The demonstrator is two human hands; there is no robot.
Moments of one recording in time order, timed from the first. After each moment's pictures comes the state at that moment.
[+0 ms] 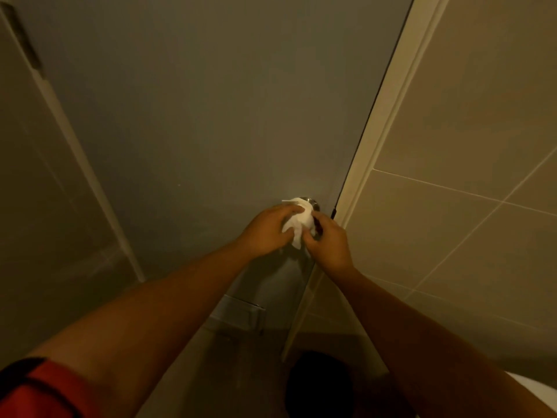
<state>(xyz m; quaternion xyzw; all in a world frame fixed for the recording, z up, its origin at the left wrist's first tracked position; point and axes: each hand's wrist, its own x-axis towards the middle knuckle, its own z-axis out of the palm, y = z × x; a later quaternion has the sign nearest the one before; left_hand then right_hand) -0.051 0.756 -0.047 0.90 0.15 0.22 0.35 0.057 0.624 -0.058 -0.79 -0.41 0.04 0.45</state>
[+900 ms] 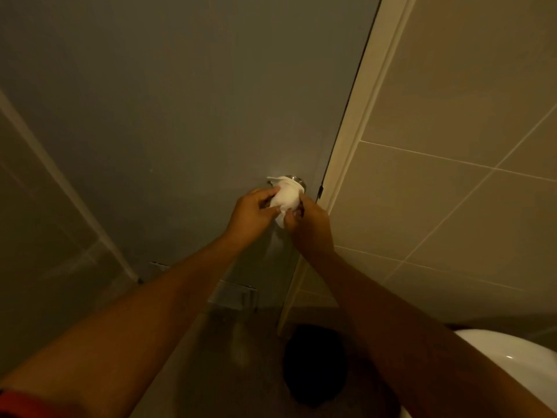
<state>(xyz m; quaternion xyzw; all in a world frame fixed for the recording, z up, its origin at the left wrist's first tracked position) -0.039 0.748 -0.059 0.77 0.25 0.27 0.52 0.041 0.634 -0.063 -0.82 -0.37 -0.01 0.43</state>
